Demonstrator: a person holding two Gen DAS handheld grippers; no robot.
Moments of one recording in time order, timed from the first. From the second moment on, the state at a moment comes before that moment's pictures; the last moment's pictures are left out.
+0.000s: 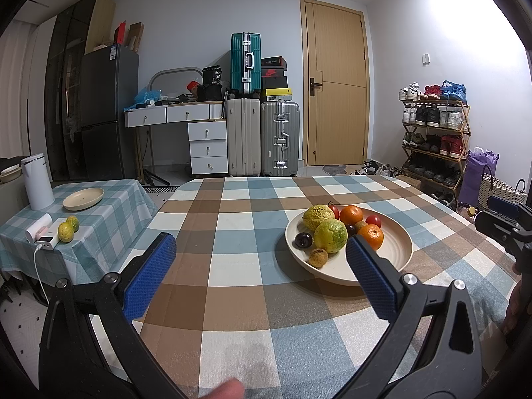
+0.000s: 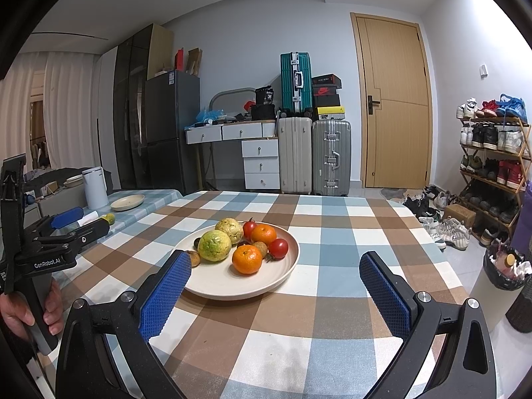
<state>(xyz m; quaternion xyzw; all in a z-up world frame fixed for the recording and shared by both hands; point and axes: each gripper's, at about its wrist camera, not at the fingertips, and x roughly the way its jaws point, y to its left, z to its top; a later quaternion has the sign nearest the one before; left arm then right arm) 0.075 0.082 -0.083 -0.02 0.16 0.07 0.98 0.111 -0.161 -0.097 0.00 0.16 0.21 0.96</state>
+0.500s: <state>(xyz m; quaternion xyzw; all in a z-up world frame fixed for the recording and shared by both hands) 0.075 0.081 -0.083 -0.02 0.16 0.07 0.98 0.111 -0.161 -0.096 0.00 0.16 0.21 0.96</state>
